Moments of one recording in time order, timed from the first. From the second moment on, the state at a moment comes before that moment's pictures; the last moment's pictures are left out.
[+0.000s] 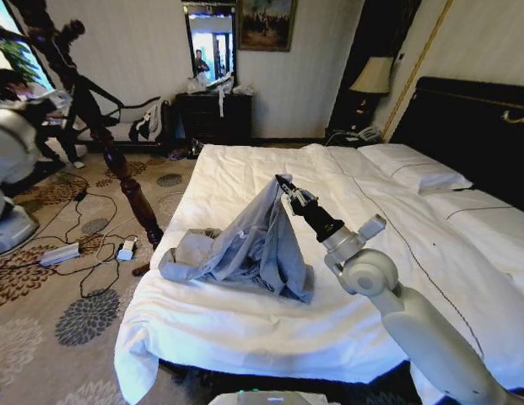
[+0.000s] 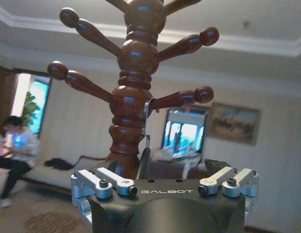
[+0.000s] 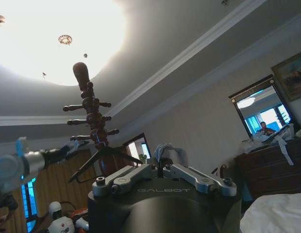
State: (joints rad) left arm -0.11 -0.50 0.01 -1.38 -1.32 0.37 -0.32; right arm -0.89 0.84 0.20 2.21 1.15 -0.02 0.00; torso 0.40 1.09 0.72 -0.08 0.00
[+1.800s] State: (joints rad) left arm -0.26 -0.58 0.14 -1.18 -1.51 0.67 -0.40; right arm -0.96 0.84 0.24 2.22 1.09 -0.01 0.01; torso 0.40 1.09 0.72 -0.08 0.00
